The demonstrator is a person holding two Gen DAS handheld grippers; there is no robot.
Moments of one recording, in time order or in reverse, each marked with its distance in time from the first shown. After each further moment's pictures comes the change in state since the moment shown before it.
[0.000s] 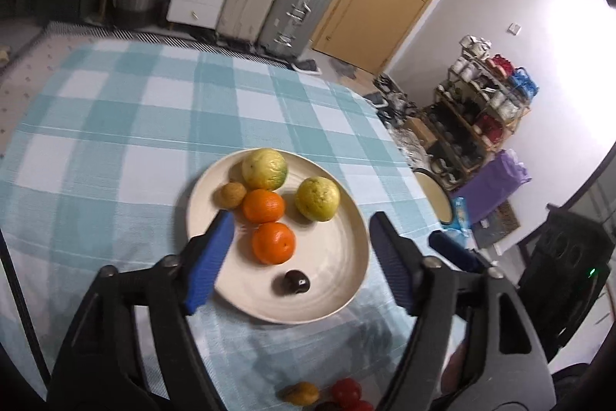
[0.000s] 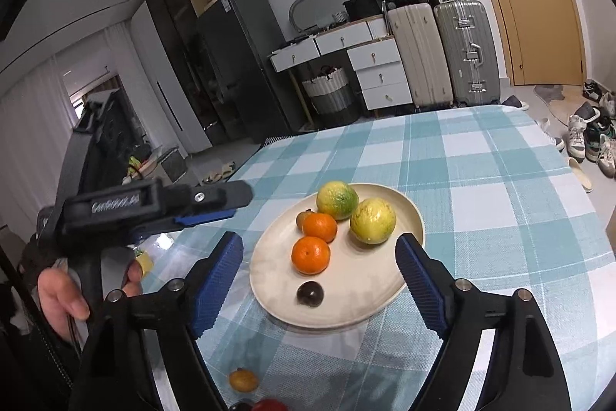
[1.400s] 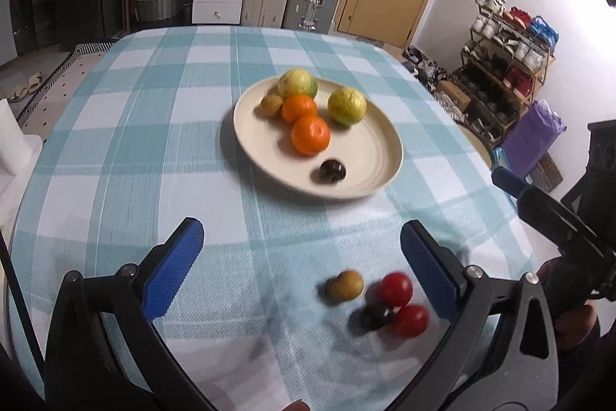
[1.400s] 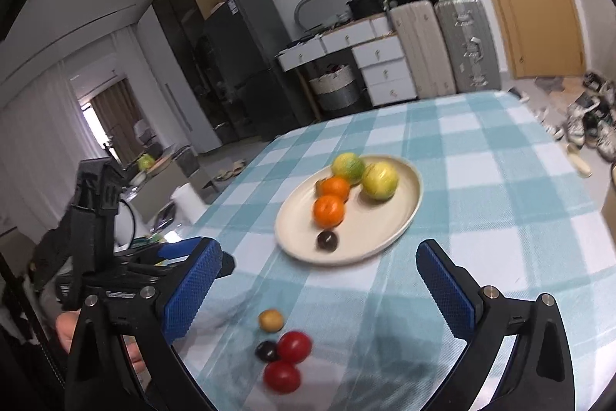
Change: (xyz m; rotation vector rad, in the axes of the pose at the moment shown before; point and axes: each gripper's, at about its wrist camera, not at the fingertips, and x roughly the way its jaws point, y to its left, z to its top) left arm -0.039 -0.005 -0.102 0.127 0.060 0.169; right arm -0.054 0.012 -0.049 0.020 0.027 0.045
